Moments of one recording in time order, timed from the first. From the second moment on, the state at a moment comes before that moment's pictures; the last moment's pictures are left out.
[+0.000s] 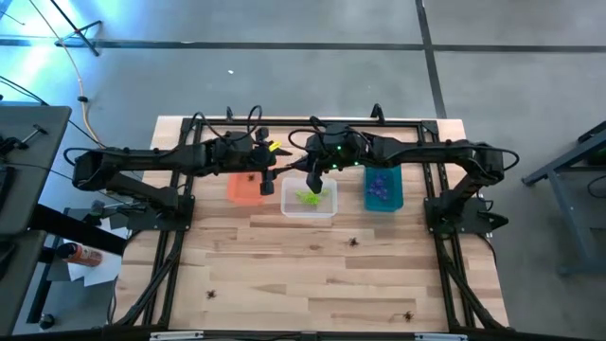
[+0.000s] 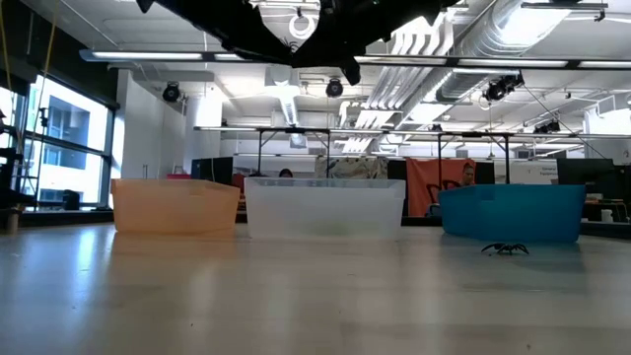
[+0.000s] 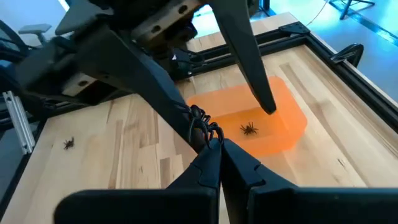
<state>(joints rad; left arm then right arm) 0.17 1.23 0.93 -0.10 -0.09 0.29 -0.18 1.64 1.31 -0.14 -0.13 0.17</state>
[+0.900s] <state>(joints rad) 0.18 1.23 0.93 -0.08 -0.07 0.28 -0.19 1.63 1.31 -0.14 -0.11 0.18</state>
